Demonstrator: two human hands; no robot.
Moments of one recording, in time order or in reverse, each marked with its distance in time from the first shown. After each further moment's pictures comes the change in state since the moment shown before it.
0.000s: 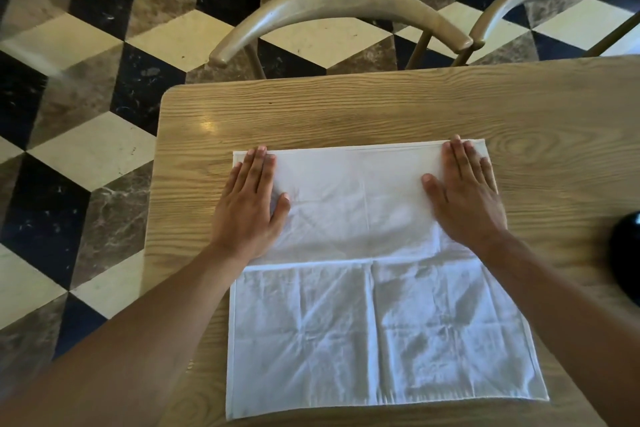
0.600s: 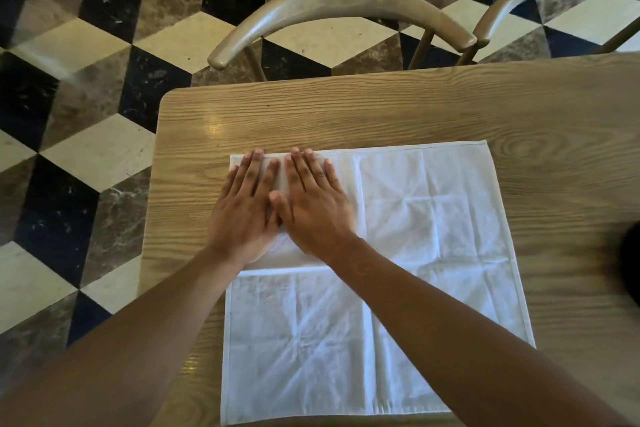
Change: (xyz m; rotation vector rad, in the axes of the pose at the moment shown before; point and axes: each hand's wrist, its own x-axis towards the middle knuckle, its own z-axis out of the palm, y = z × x) left_hand 0.001 0.003 -0.001 0.032 -0.043 -0.003; right_hand -0.006 -0.198 0.039 0.160 -0.083 -0.351
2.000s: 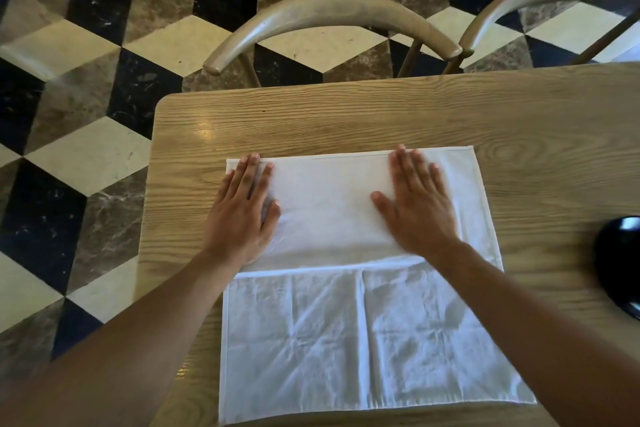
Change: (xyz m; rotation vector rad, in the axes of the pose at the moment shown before) left_hand 0.000 -0.004 0.000 0.002 -0.002 0.023; right_hand -0.053 0.146 -0.043 -0.238 0.087 0.206
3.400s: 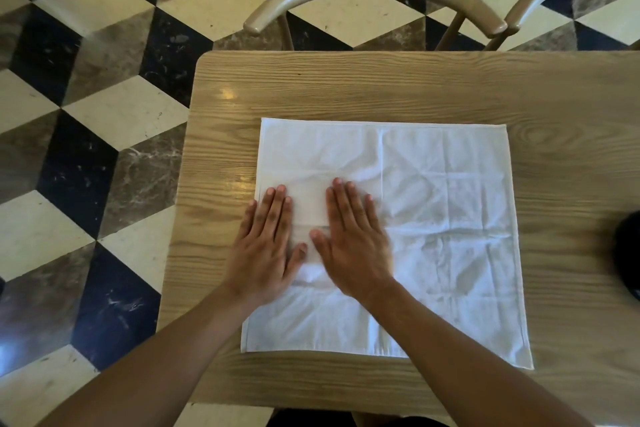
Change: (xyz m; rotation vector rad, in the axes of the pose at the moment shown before) left_hand -0.127 0.034 0.000 0.067 -0.080 0.031; right_hand -0.096 -0.134 0.022 0.116 -0.068 -0.210
